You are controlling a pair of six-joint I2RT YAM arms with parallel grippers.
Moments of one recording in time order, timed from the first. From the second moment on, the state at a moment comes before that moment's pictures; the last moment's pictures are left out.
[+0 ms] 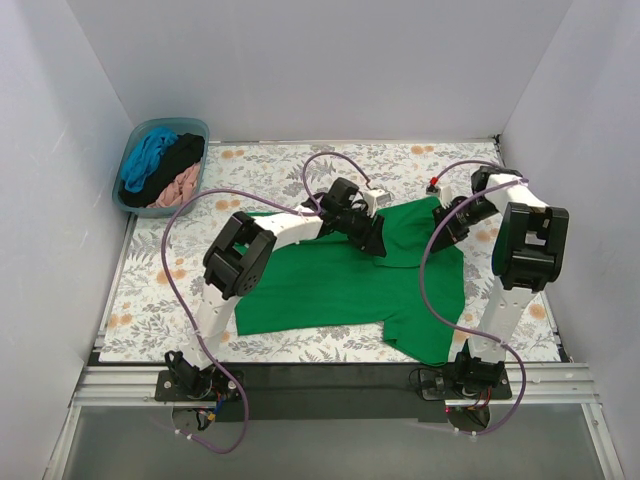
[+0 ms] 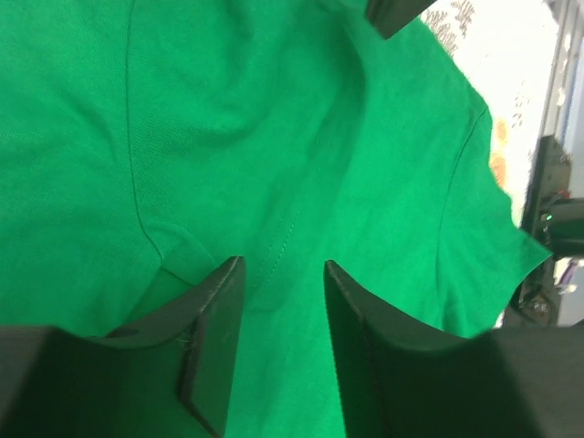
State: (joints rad) left arm -0.72 2.26 1.63 -0.10 0.72 -0.18; right arm -0.12 2.01 1.48 -1.13 -0.71 -0.81
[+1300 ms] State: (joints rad) left arm -0.12 1.95 1.27 -0.32 0.39 -0.25; right arm -0.08 2.29 1.88 -0.90 -0.37 -0.38
